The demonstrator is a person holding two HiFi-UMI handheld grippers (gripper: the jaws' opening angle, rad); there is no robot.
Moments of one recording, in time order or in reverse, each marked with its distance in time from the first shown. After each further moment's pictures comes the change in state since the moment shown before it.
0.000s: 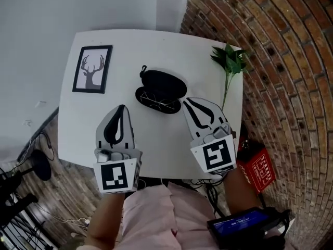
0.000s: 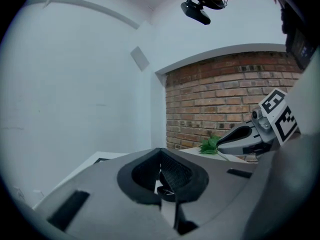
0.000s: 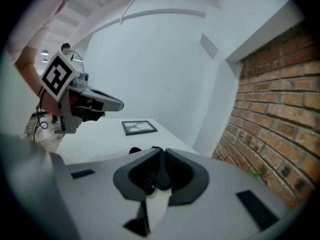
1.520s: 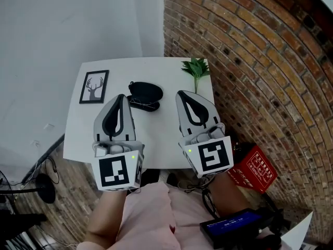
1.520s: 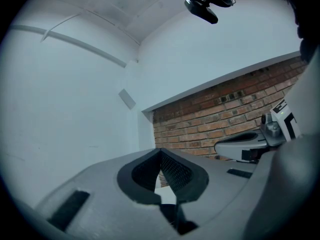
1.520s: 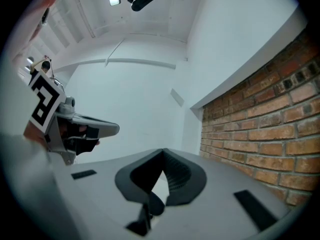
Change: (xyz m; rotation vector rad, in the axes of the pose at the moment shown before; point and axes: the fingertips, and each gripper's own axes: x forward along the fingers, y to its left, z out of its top) left arm -0.108 -0.102 0.149 0.108 -0.304 -0.017; right arm -0.188 -0.013 0.110 0.148 -0.420 -0.282
